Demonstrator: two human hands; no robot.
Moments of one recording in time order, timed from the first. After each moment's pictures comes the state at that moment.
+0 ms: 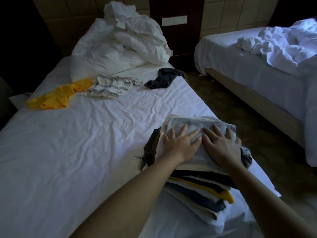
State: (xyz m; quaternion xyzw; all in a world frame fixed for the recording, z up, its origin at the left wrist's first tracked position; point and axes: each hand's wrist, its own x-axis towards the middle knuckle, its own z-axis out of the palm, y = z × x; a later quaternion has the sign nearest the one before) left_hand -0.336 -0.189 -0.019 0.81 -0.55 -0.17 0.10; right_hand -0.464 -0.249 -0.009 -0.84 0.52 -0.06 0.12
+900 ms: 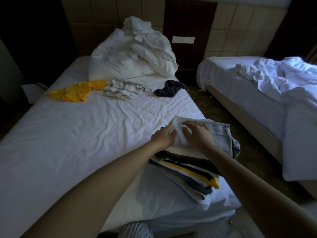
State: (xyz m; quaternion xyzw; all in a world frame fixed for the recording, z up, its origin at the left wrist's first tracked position) left_hand -0.300 -0.094 0.042 0.79 -0.48 -0.26 0.27; right_hand -0.430 -0.171 0.075 -0.92 0.35 -0.14 0.13
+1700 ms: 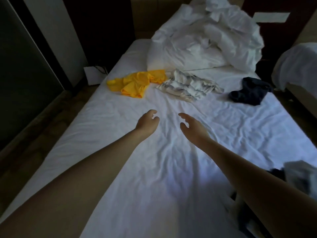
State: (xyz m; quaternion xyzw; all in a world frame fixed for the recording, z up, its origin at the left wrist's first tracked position) left_hand 0.068 -0.009 0.014 0.88 -0.19 -0.20 0.39; right_hand -0.058 -0.133 0.022 -0.91 0.24 -0.08 0.34
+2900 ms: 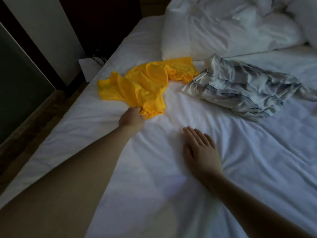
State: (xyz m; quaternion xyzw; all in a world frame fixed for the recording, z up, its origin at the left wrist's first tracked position) left_hand 0.429 -0.082 -0.164 0.97 -0.20 -0.05 0.15; right_hand 0.220 -0.201 -0.199 -0.96 0.18 -0.17 0.16
